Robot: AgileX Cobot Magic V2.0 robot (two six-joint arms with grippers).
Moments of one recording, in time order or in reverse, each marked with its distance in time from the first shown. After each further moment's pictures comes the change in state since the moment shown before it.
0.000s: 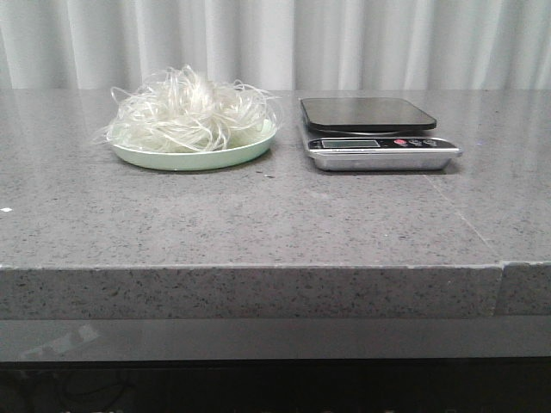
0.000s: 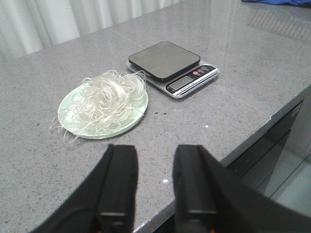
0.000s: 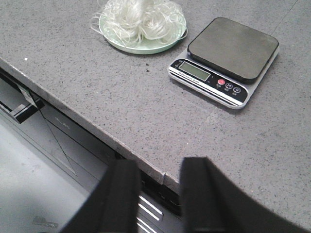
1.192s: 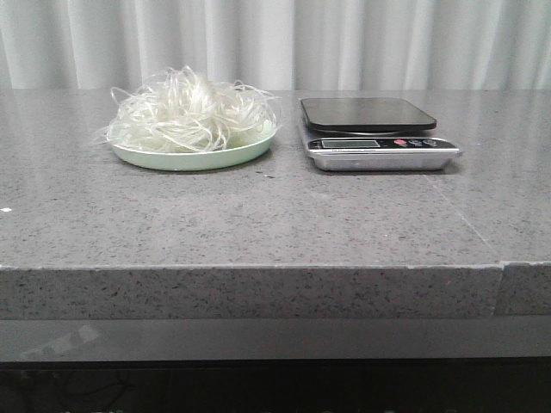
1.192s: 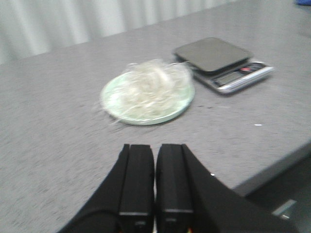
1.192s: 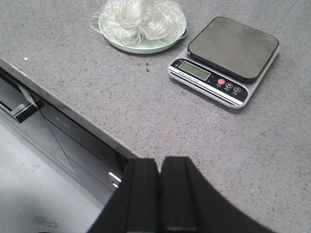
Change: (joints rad) left arm 0.211 -0.138 0.252 0.011 -0.177 0.000; right arm 0.000 0.000 0.000 0.000 0.000 0.000
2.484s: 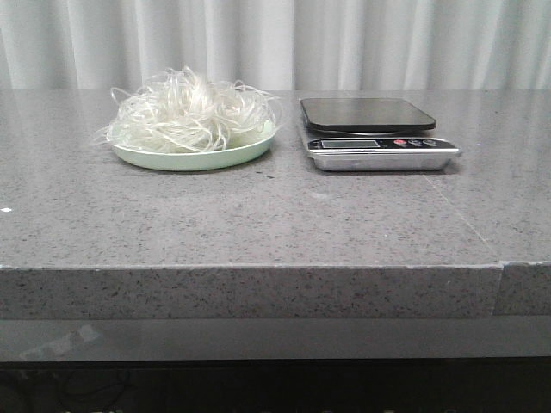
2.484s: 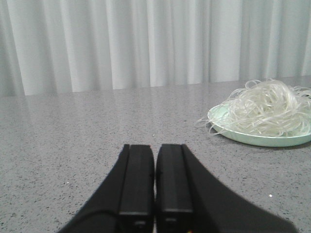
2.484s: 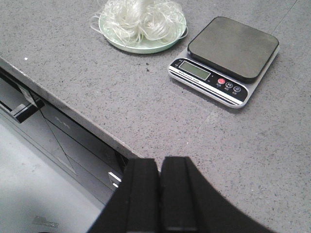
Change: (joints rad) left arm 0.409 -0.327 0.584 -0.036 -0.600 0.000; right arm 0.000 0.000 0.000 0.000 0.000 0.000
